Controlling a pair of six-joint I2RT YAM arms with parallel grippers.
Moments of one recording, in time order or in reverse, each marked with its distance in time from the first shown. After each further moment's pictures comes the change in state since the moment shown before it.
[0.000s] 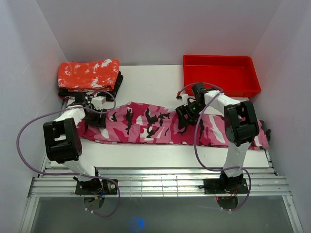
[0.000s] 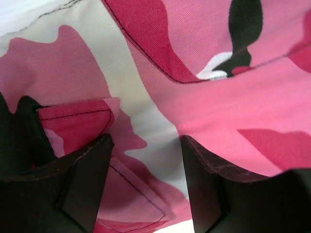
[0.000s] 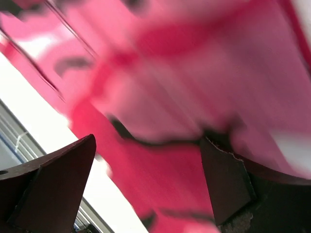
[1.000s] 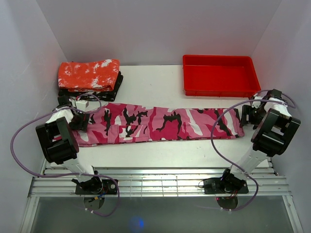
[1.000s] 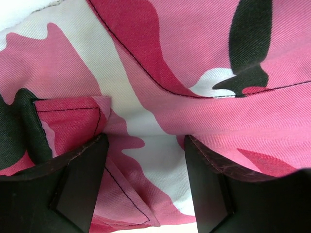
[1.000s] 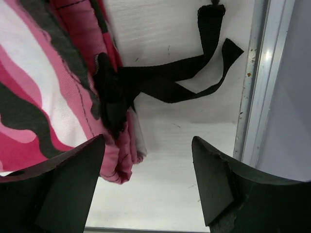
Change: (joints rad) left arm 0.238 0.015 0.023 -0.003 -0.242 0.159; right arm -0.816 -0.135 -0.049 -0.011 0.459 -0.019
